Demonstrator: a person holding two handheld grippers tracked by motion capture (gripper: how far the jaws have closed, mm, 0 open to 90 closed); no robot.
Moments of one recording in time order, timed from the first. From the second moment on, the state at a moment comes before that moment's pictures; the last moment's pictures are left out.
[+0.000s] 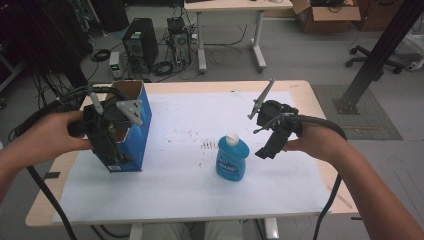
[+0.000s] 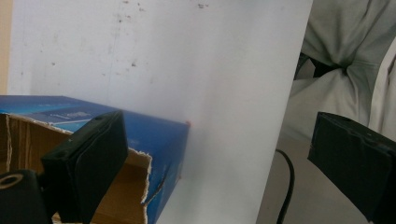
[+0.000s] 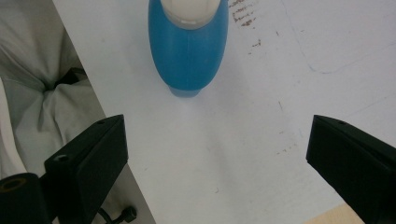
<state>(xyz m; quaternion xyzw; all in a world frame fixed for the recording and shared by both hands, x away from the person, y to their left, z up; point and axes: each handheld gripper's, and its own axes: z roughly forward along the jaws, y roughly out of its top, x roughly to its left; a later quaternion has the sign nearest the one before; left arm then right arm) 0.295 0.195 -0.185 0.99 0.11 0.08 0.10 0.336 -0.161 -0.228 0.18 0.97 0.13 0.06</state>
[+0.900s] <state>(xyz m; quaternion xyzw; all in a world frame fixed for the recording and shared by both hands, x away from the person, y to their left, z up) 0.295 0.193 -0.186 0.99 0.11 0.08 0.10 0.324 -0.163 -0.231 0.23 0.96 0.14 0.05</state>
